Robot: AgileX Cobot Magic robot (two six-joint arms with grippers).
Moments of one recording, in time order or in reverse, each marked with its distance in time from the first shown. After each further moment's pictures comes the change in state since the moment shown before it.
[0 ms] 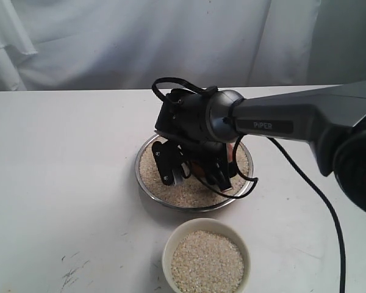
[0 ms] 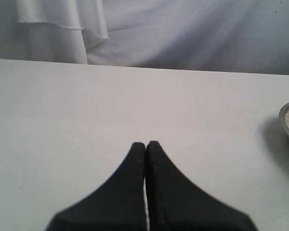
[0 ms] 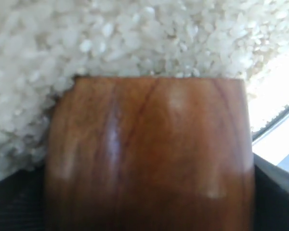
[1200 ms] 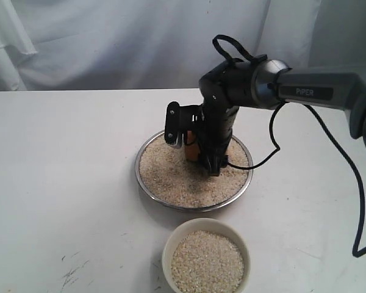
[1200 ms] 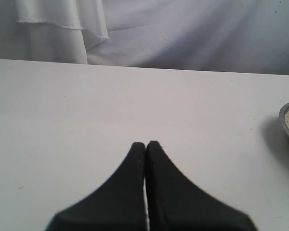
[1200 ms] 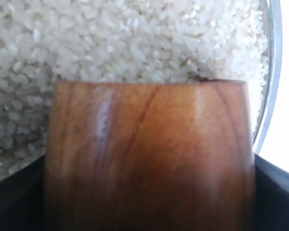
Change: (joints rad) left arm 0.000 0.000 0.000 0.000 0.000 0.000; right arm -0.189 -0.008 -0.049 0.462 -0.234 -0.099
